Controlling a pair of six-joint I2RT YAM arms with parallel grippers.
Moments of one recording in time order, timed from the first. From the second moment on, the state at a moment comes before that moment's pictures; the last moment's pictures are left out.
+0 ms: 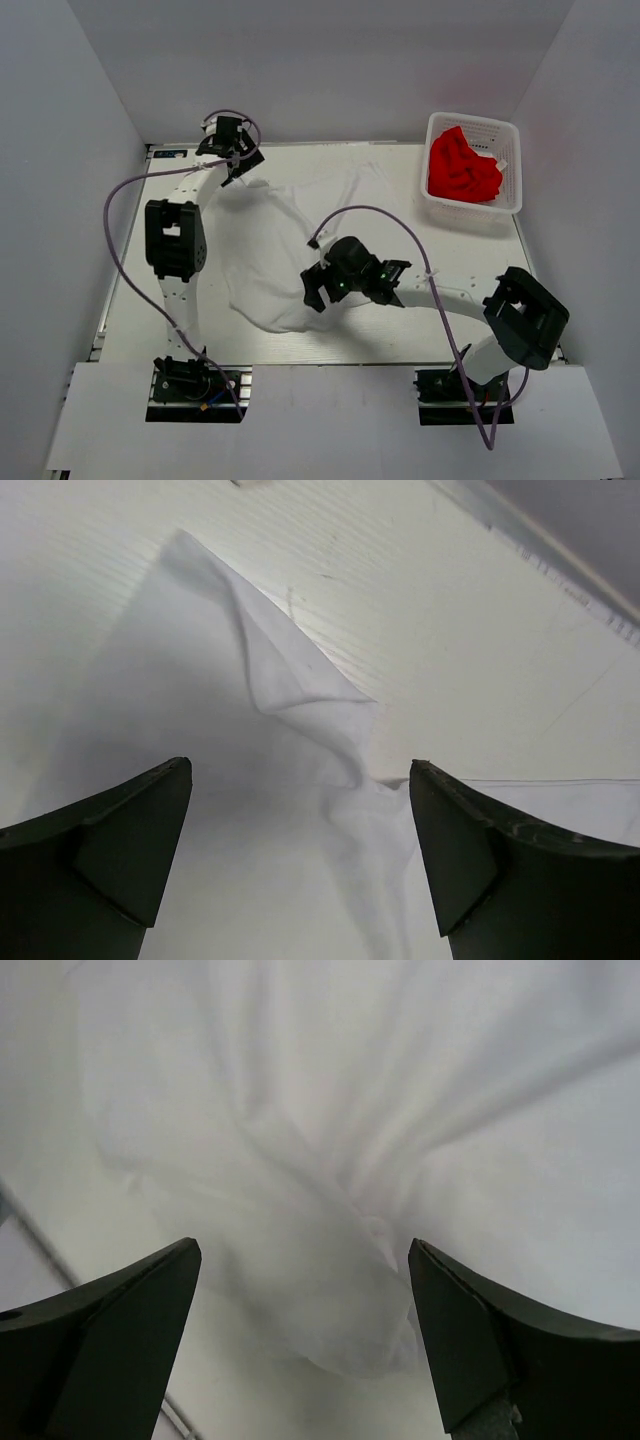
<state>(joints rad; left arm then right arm) -0.16 2.21 1.89 -0.48 -0.20 -0.65 1.01 1.51 0.83 -0.05 -0.13 0.24</state>
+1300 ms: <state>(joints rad) -0.18 2.47 2.13 -0.56 -0.25 -0.62 0.55 1.05 0.72 -0.32 0.03 0.30</state>
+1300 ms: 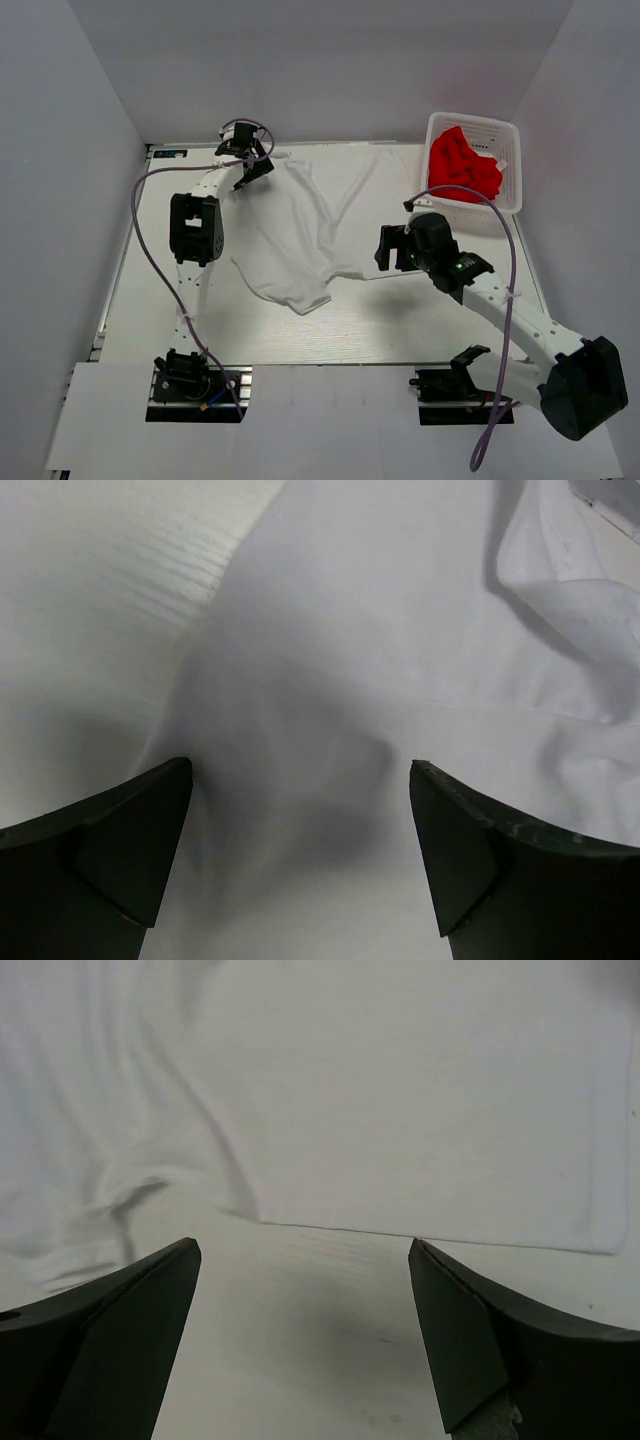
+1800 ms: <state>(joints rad) -0.24 1.82 1.51 -0.41 -0.10 -0.56 0.43 1.66 0.93 -0.29 0.22 0.50</state>
